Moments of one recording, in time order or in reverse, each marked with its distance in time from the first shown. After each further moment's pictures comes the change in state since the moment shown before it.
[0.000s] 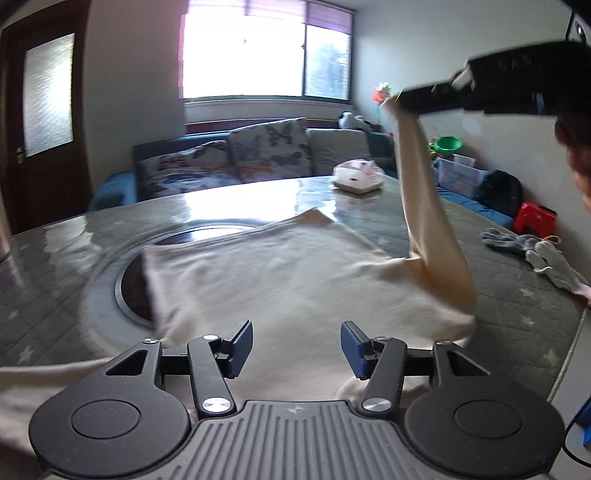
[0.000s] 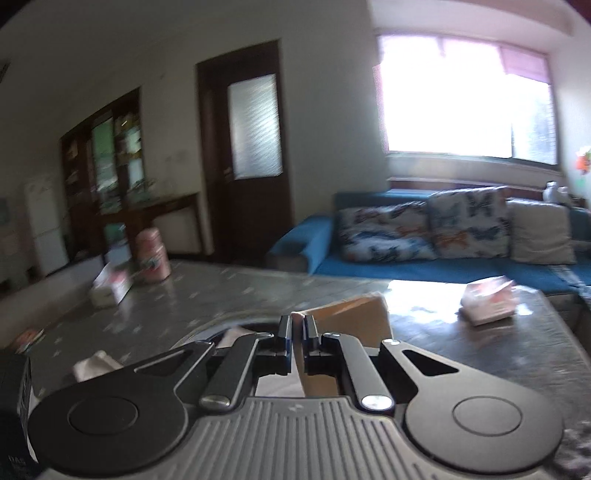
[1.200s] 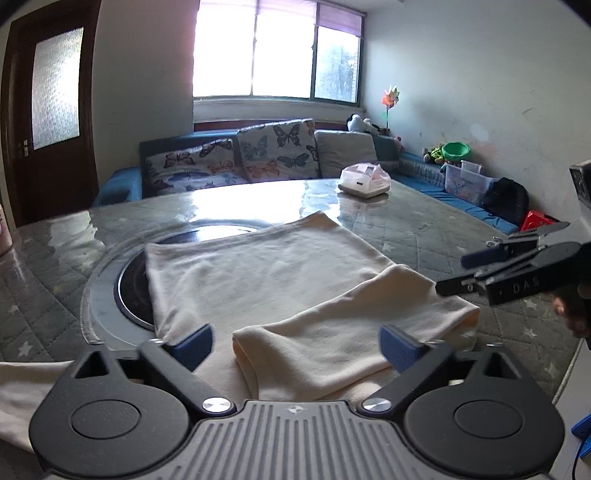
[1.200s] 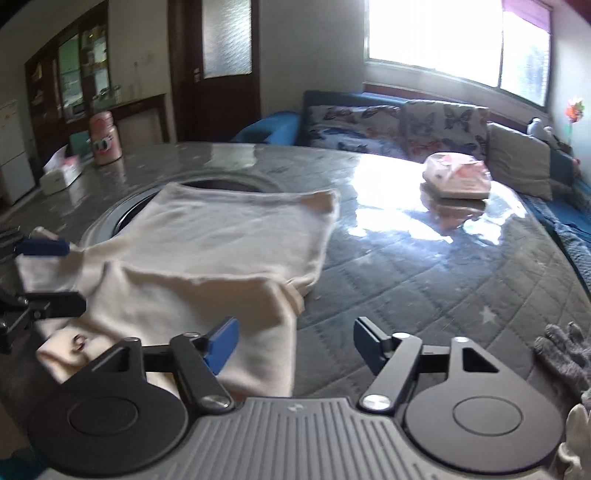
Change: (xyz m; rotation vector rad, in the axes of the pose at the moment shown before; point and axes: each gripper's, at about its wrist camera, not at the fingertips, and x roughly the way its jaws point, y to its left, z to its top) left arm 0.011 -0.011 0.009 -0.030 0.021 -0.005; right arm 0.011 -0.069 -0.090 -0.006 0.284 -0.156
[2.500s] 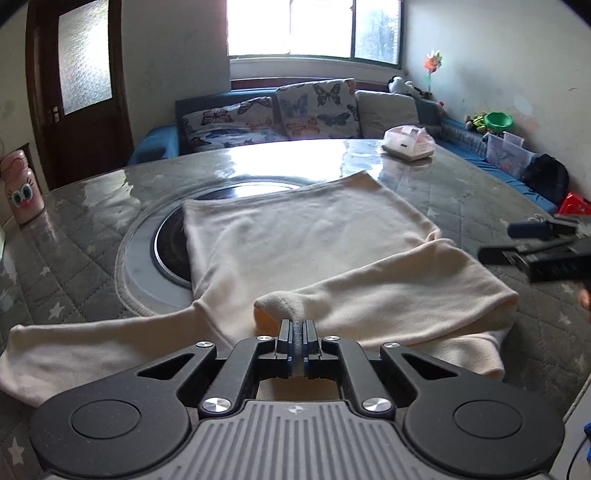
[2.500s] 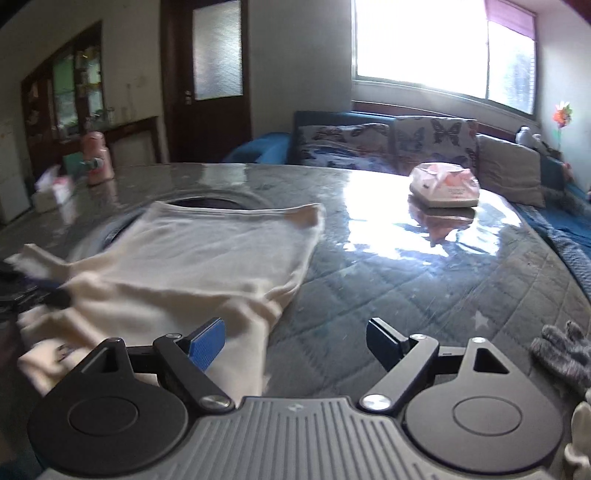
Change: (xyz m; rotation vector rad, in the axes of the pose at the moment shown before) left arm 0.002 0.010 -0.003 -0.045 0.135 0.138; right arm 0.011 -0.006 -0.004 0.013 -0.062 -0.026
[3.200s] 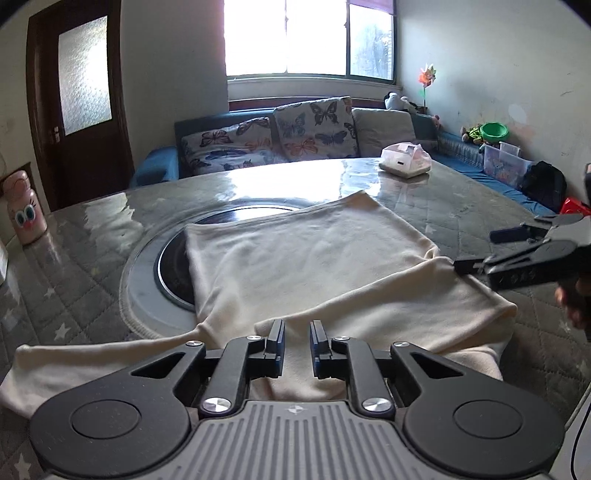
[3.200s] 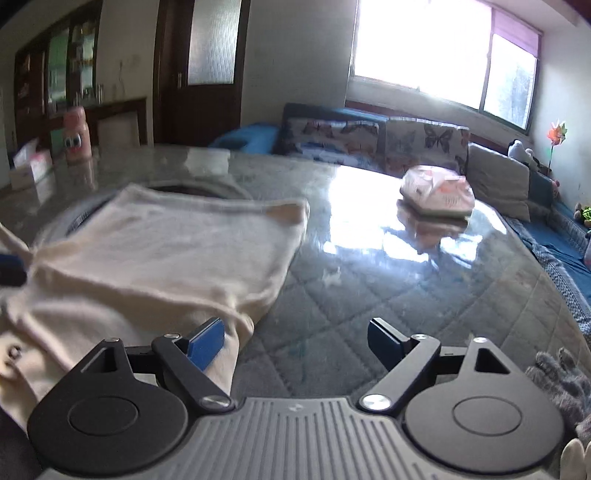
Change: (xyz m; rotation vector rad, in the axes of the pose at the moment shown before) left arm -0.007 -0.005 0.005 0.037 -0.080 0.000; right arm 0.023 0.004 0.000 -0.075 0.035 -0.074
